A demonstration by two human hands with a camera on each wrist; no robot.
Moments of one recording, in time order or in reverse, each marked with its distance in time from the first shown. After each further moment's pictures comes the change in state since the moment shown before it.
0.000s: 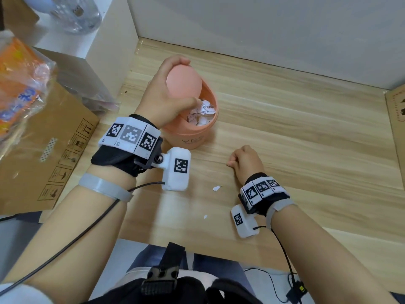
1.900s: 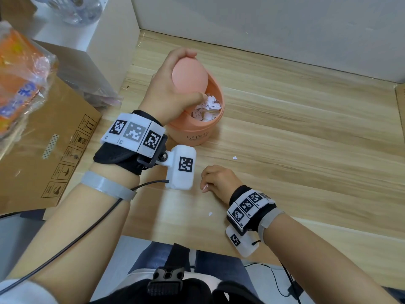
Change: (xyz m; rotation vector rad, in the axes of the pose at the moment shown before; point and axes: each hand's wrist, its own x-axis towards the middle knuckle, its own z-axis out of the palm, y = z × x) left_hand 0.003 -0.004 -0.001 0.016 -0.014 0.039; right_hand -0.031 -0.031 0.050 0.047 -0.247 -0.499
